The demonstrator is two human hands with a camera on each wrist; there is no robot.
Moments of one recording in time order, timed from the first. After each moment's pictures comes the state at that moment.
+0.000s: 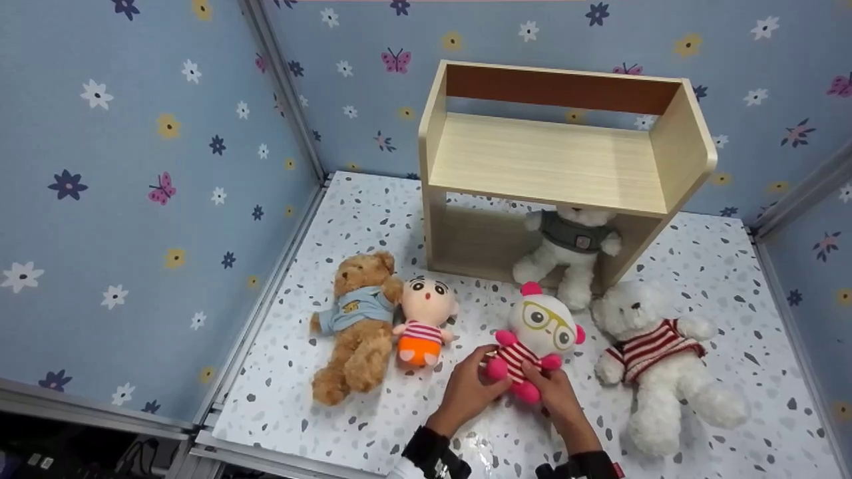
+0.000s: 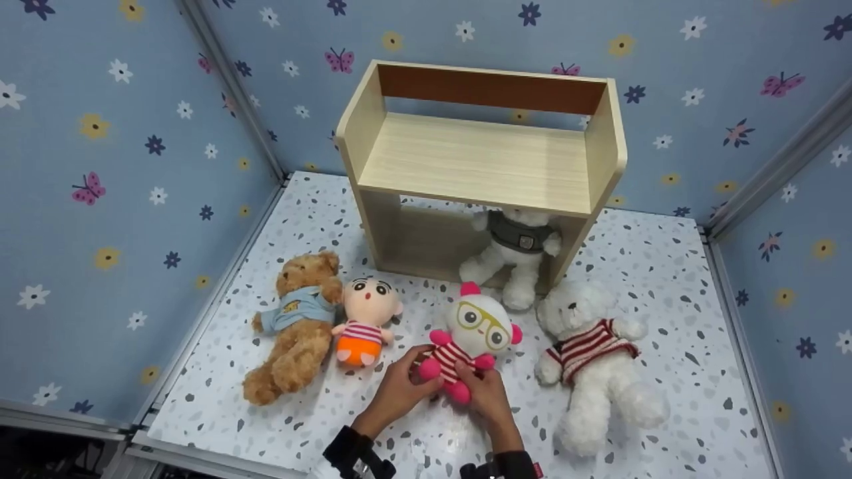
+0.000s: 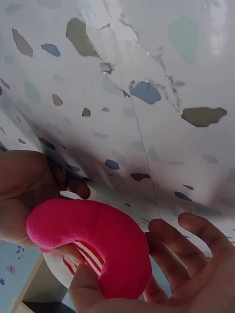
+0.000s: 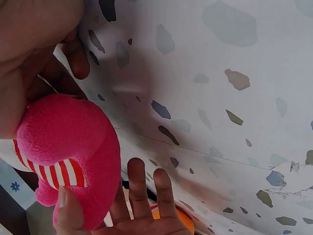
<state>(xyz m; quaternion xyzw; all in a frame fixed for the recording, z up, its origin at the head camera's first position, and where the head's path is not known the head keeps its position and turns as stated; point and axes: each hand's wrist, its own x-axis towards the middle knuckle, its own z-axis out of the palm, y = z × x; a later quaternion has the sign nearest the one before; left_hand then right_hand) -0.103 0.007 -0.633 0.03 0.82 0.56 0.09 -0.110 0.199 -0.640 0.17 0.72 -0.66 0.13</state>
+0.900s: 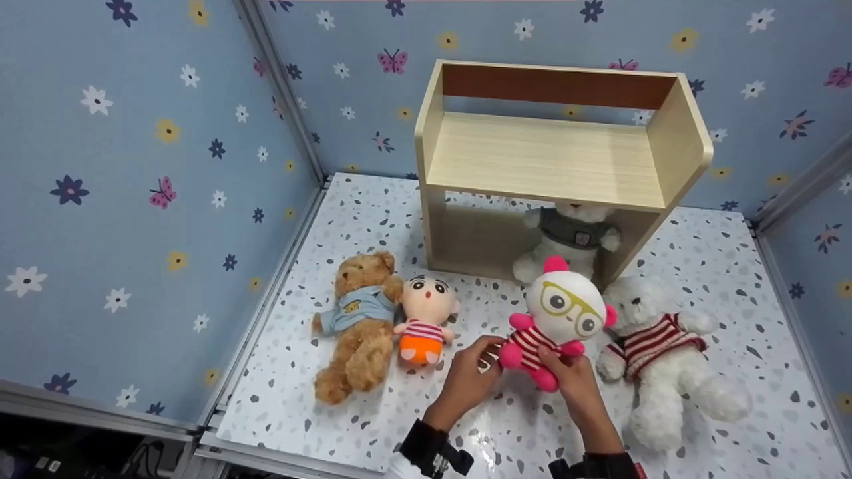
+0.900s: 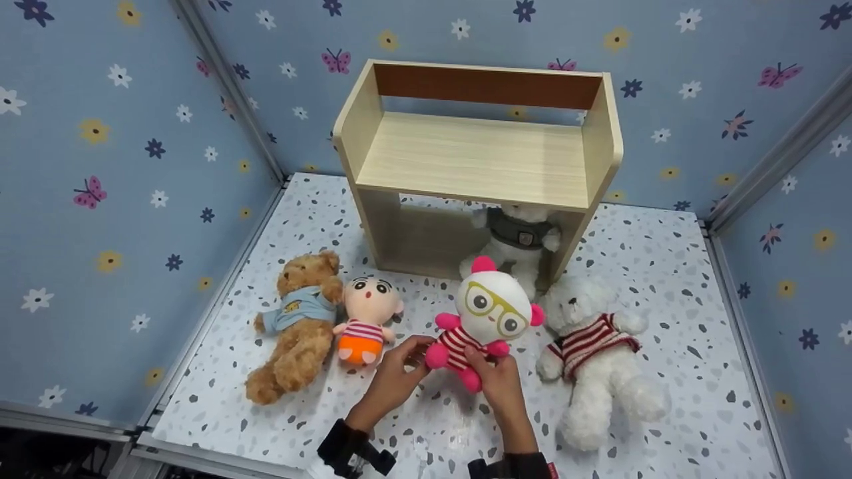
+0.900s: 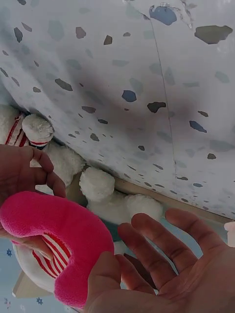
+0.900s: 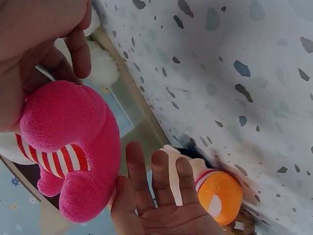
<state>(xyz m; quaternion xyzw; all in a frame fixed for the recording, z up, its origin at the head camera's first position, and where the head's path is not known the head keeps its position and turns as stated) -0.111 0.002 -0.596 0.12 0.80 0.59 0.02 -0.105 0.208 -0.578 0.14 0.69 -0.71 0.07</state>
